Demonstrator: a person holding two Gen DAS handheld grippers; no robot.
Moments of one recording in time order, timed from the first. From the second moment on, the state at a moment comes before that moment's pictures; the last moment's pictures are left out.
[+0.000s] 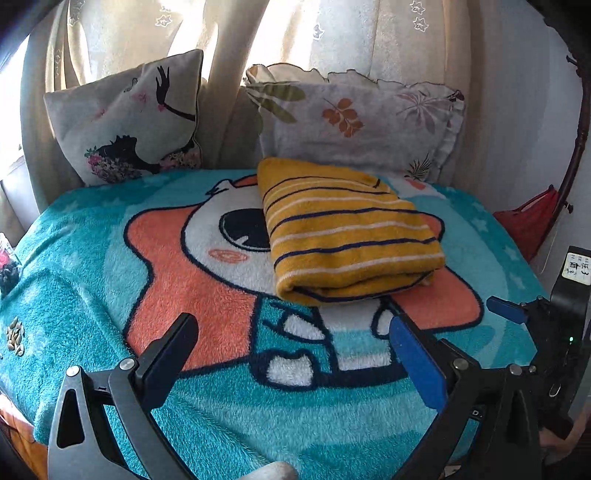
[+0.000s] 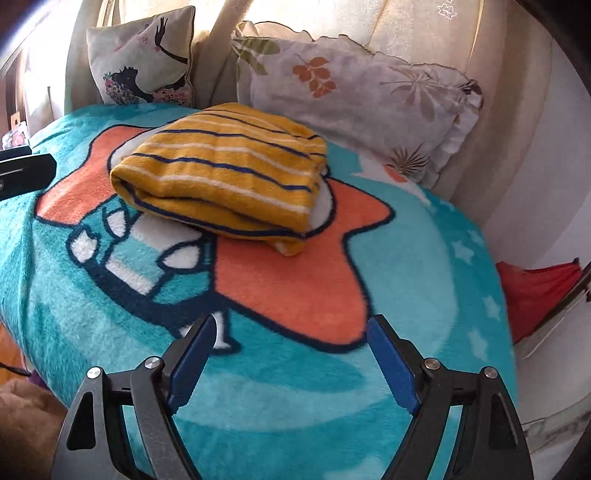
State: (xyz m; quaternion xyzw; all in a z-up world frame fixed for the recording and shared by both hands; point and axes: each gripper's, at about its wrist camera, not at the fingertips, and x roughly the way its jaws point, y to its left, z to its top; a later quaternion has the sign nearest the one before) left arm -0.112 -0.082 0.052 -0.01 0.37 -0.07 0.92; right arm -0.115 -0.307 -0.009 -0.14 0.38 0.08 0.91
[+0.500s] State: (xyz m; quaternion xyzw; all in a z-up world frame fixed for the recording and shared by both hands) left arm -0.066 -0.080 -0.002 -0.02 0.45 -0.09 0.89; right arm -0.072 -0.307 -0.020 0.00 0.35 0.08 0.93
